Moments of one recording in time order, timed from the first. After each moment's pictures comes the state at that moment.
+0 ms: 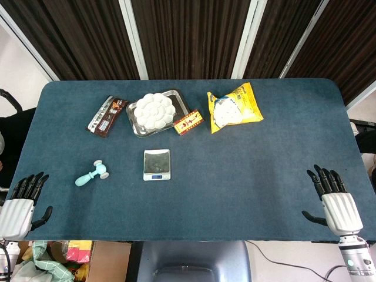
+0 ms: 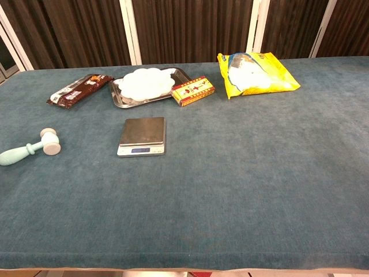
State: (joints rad) left arm -0.11 -1.16 -0.02 -1.56 1.53 1.47 0.04; right arm 0.09 -1.14 0.03 -1.62 -1.55 1.46 -0.13
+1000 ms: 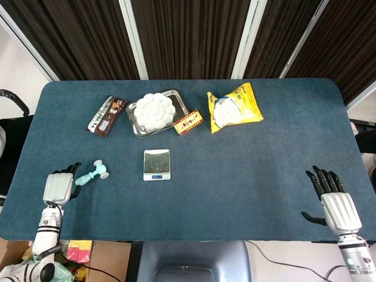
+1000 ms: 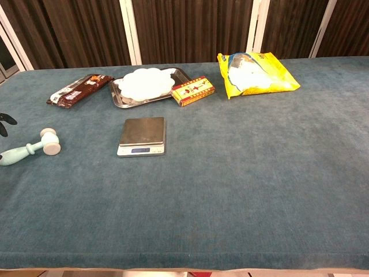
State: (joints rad) left arm -0.37 -1.57 -0.18 -1.16 1.22 1.16 0.33; right arm 0.10 -1.13 0.02 -1.62 -1.54 1.43 -0.10
